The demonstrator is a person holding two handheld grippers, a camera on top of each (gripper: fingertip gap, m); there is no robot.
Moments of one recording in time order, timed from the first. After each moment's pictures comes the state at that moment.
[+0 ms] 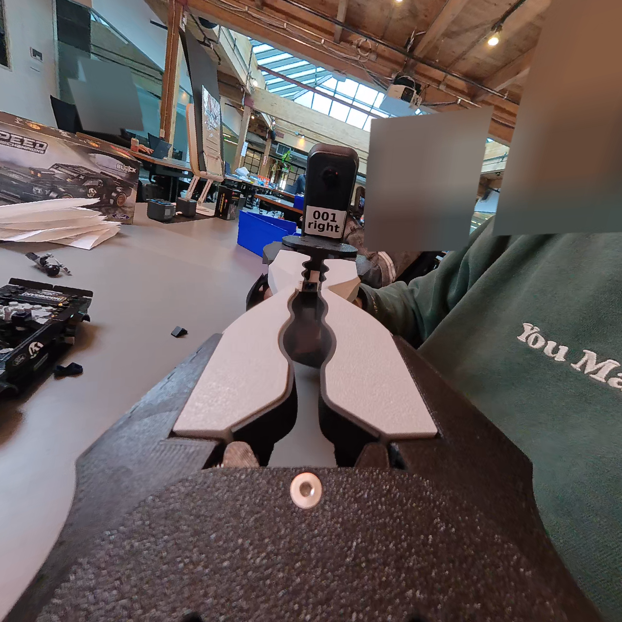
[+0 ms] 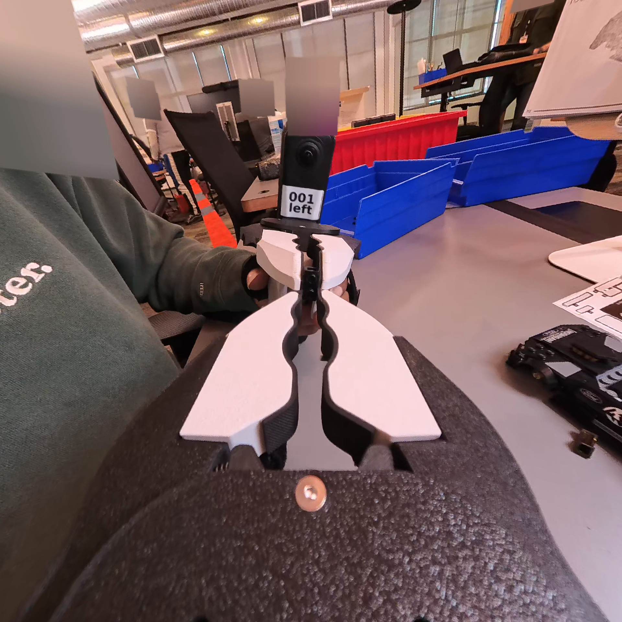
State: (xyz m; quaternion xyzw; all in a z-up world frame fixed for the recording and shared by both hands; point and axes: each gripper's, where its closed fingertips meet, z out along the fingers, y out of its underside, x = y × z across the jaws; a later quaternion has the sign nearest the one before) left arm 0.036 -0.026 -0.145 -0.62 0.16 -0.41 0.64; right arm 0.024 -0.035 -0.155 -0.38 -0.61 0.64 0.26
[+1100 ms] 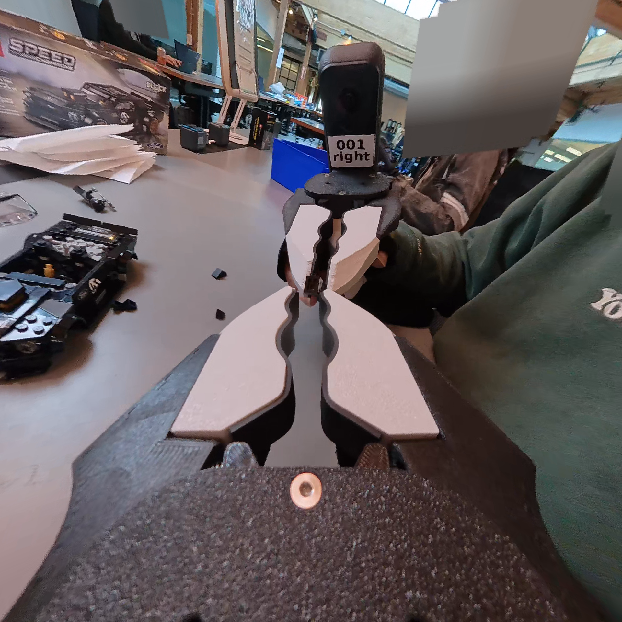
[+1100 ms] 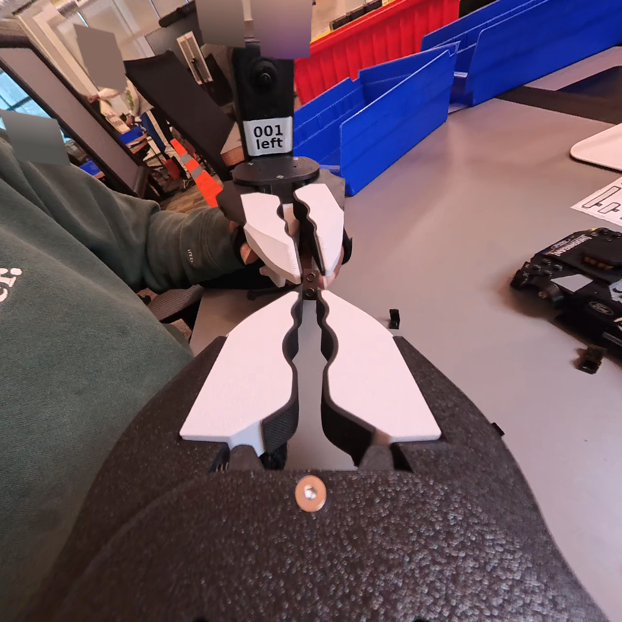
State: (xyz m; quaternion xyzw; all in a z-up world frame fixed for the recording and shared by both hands) left arm 0.022 -0.017 -0.180 -0.72 0.16 -0.35 0.59; right arm 0.023 -0.020 -0.185 -0.46 -0.63 0.60 0.17
